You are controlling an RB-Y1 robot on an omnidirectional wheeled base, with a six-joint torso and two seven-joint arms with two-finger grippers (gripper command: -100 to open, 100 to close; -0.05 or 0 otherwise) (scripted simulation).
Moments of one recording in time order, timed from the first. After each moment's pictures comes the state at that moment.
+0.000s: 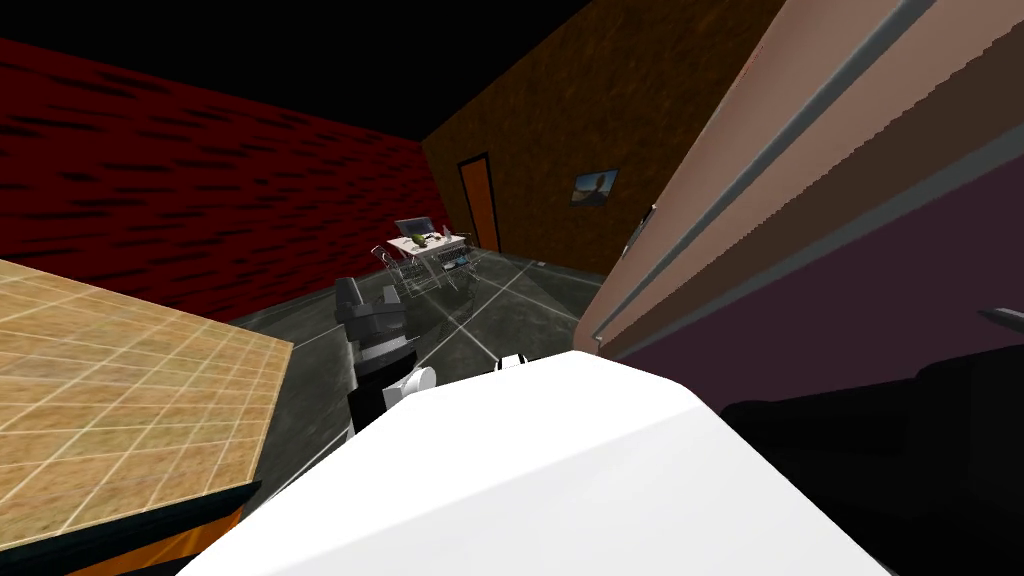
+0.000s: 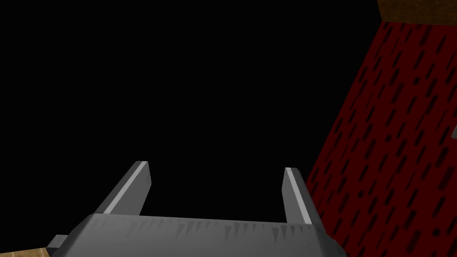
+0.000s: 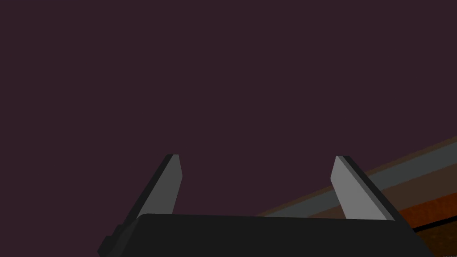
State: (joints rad) left arm 0.47 -0.01 0.02 -2.38 0.07 -0.40 -0.06; right arm 1.72 -0.16 -1.28 -2.35 -0.07 -0.20 0.96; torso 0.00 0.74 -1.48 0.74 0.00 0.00
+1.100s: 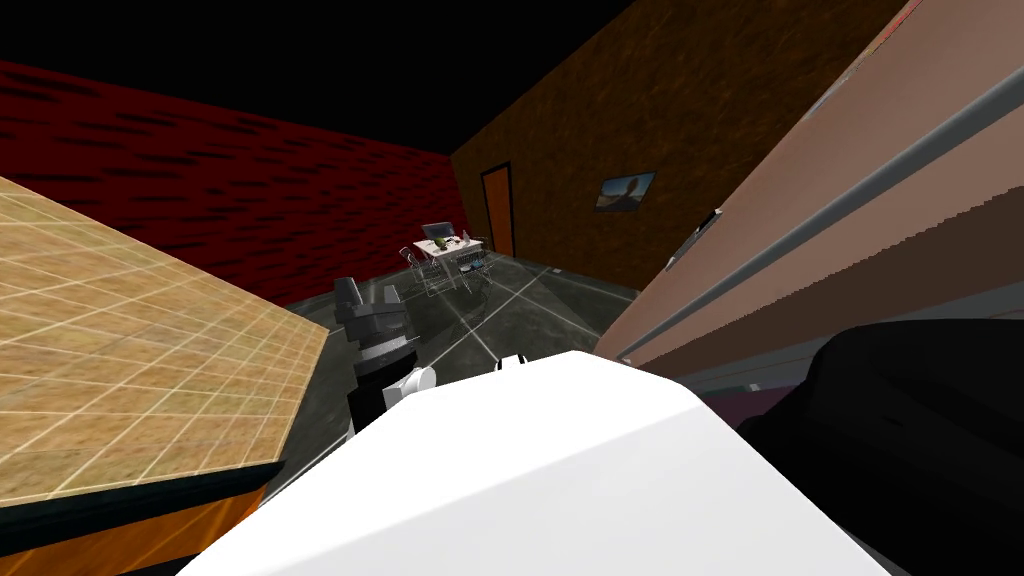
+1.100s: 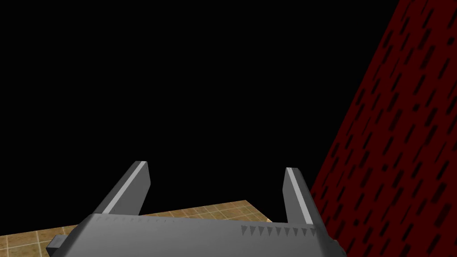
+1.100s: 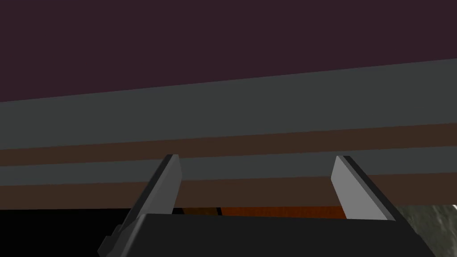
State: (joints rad) left arm 0.47 -0.01 0.02 -2.38 0.07 -0.40 -0.06; right arm 1.91 -0.18 -1.51 -2.38 -0.08 -0.15 1.16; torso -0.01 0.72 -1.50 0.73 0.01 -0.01
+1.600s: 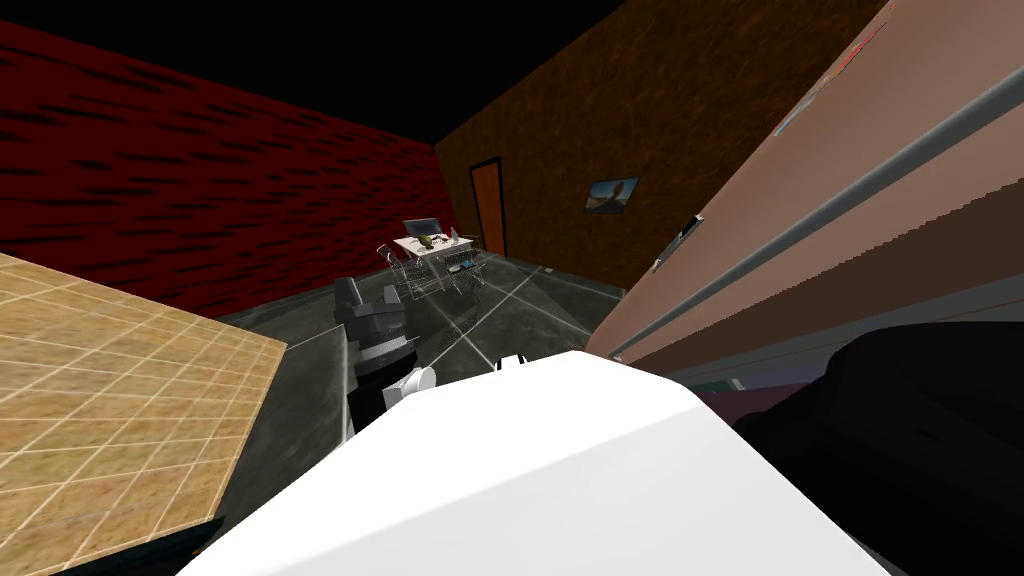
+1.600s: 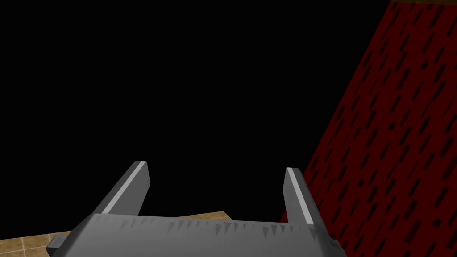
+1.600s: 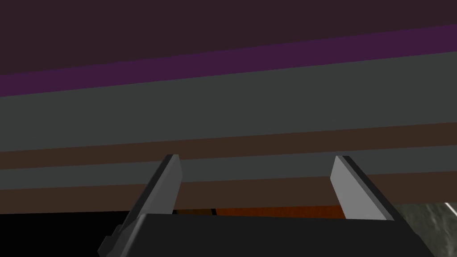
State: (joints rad) left arm 0.47 -0.01 0.02 -2.38 0.07 -0.40 -0.06; right arm 1.87 -0.22 -1.47 -2.32 -0.02 -0.23 1.13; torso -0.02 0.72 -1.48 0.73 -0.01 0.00
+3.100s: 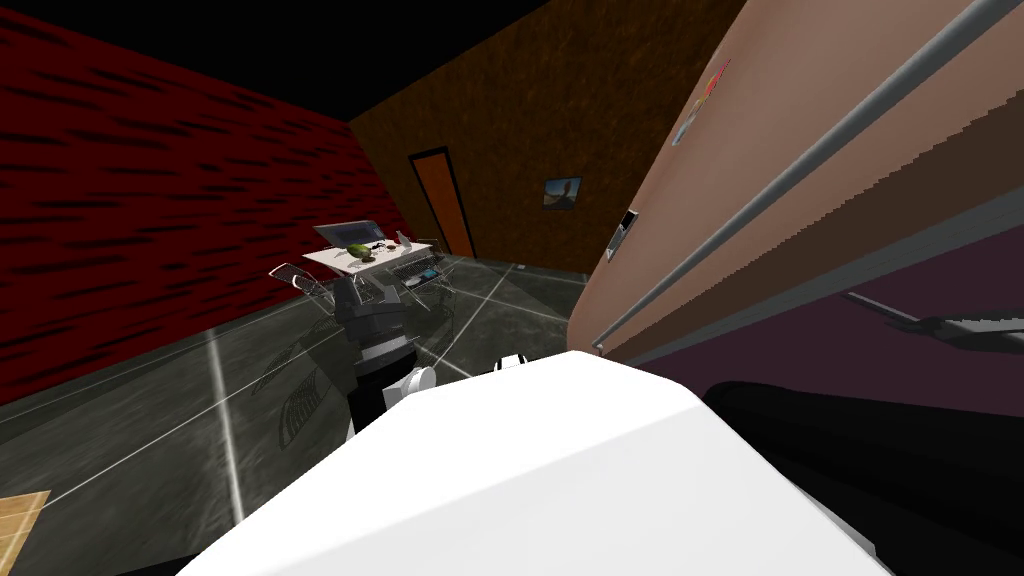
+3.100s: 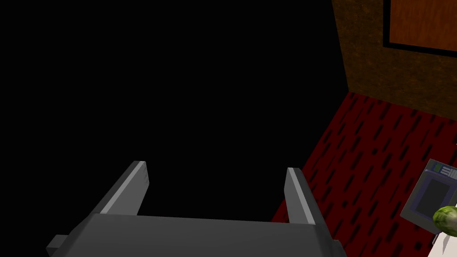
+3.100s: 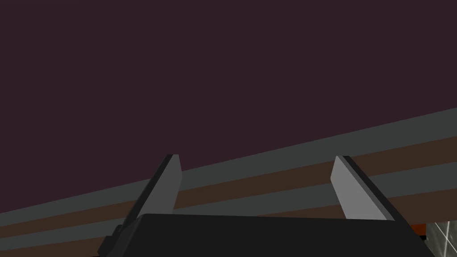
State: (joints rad) left arm 0.47 -0.01 0.02 -2.38 0.07 -0.40 -0.06; right arm 1.43 -0.32 -1.27 -2.17 0.17 -0.40 1.07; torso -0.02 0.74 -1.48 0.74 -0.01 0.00
